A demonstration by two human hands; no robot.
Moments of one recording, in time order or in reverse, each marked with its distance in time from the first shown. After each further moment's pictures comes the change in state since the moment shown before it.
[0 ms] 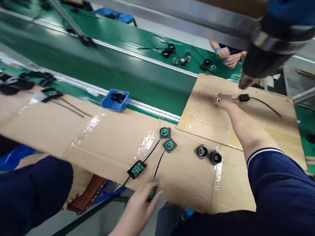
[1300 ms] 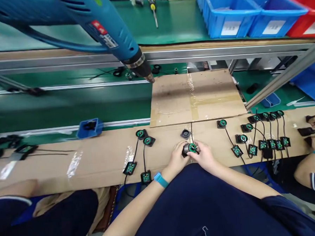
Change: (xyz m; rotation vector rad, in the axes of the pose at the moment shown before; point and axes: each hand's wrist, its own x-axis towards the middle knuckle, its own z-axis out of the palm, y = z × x) left_hand 0.041 0.178 0.131 -0.253 -0.201 0.394; right_hand -0.480 0.000 0.056 0.874 0.318 0.061
